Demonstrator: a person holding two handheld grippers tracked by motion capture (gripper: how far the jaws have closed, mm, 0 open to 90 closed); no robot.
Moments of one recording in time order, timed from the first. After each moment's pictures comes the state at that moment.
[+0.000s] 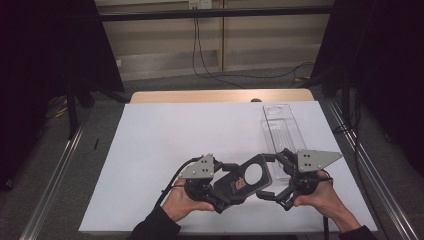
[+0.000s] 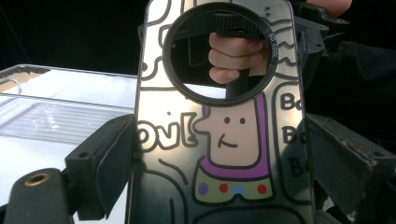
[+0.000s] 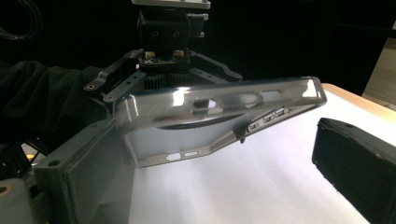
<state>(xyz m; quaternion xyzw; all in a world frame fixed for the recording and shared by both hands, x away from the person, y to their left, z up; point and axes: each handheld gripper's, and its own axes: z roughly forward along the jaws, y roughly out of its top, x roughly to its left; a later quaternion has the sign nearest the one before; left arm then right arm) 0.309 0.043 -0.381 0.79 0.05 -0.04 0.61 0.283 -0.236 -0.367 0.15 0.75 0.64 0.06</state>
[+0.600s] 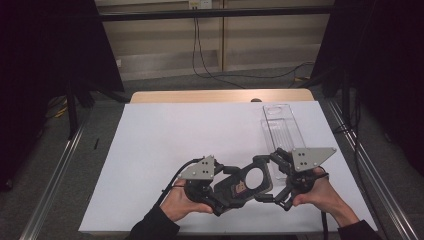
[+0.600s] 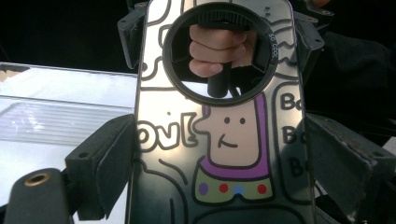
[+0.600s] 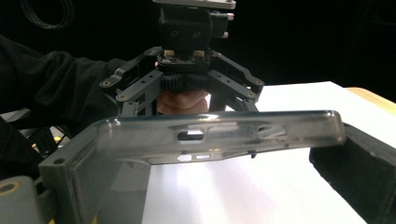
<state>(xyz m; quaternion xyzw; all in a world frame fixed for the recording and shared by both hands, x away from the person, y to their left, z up) 0.307 0.043 -0.380 0.79 0.03 -0.06 0.61 0.289 -0.228 -0.361 0.10 0.76 0.64 0.02</state>
